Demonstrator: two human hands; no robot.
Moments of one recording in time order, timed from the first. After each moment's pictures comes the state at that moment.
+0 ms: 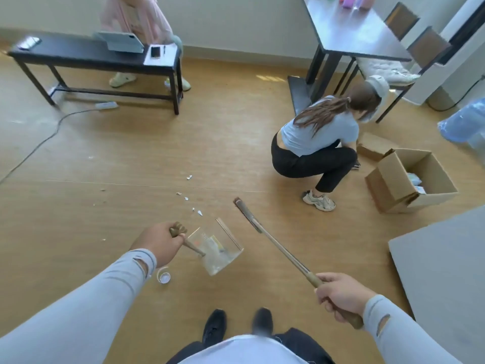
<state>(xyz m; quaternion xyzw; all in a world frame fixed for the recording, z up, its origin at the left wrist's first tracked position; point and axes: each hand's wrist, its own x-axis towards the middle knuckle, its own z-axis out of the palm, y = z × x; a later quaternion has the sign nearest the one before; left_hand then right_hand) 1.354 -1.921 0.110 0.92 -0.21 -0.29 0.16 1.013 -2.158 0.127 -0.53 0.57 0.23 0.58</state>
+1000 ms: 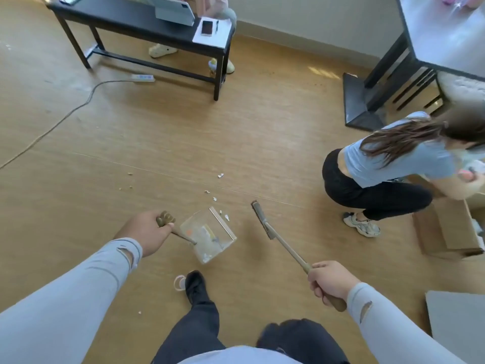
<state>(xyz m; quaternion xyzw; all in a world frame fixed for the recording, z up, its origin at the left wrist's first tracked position) 1.600 -1.894 0.075 0.93 -0.12 -0.32 0.15 1.312 -2.186 0.089 -0.58 0.58 0.28 0.50</state>
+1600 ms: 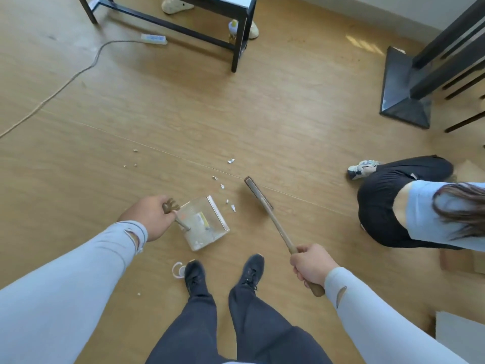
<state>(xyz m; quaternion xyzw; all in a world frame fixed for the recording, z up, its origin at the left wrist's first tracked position) 1.672 -1.965 0.035 0.93 -0.11 -0.35 0.07 1.433 -2.241 0.022 -0.63 0.54 0.34 0.45</state>
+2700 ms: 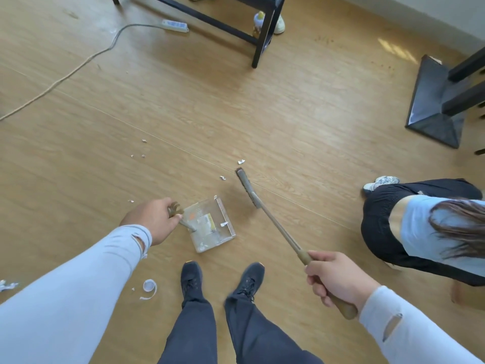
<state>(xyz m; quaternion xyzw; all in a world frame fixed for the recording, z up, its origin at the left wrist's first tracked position) 1.692 -1.973 0.002 0.93 -0.07 -0.36 0.04 1.482 -2.269 0.065 -0.57 0.51 0.34 0.55</state>
